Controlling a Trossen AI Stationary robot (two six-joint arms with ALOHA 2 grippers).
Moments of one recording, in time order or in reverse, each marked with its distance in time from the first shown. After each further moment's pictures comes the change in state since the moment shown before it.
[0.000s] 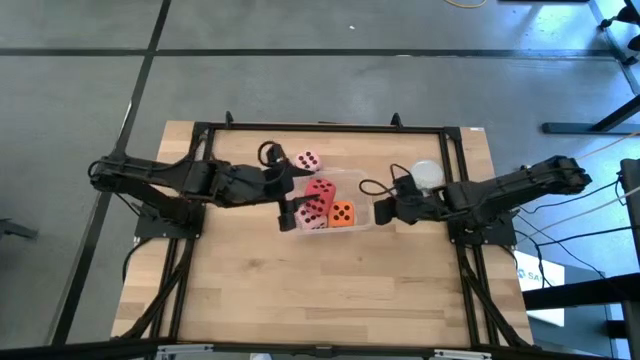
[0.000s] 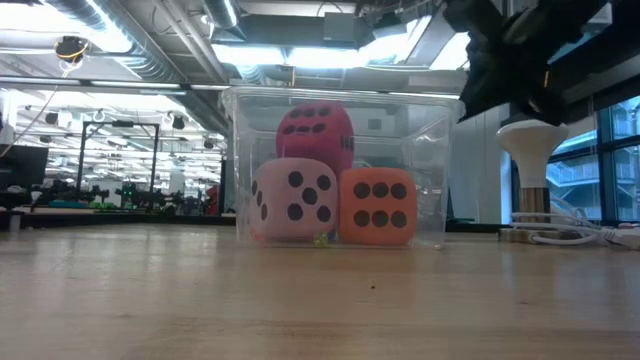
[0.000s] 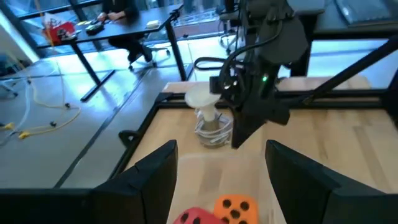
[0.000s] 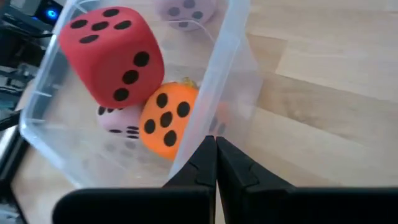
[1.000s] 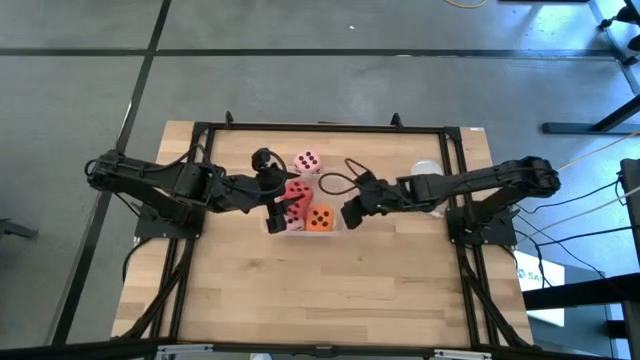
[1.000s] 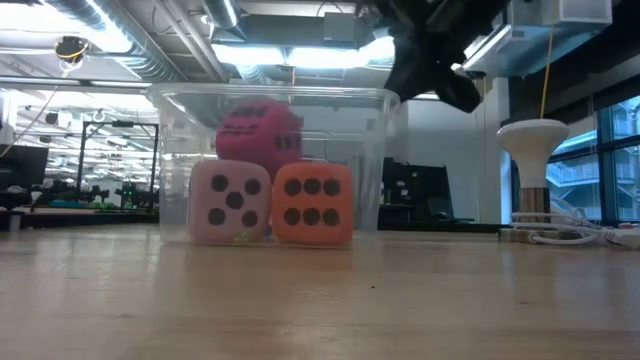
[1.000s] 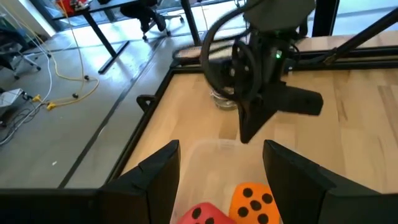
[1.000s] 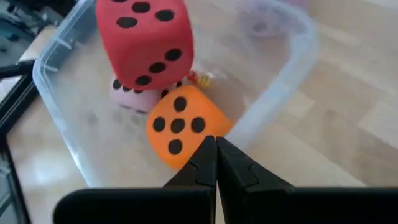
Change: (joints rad) left arm -0.055 -0.038 0.000 -0.217 -0.107 -0.077; right arm -0.115 0.318 0.287 0.082 -0.187 -0.372
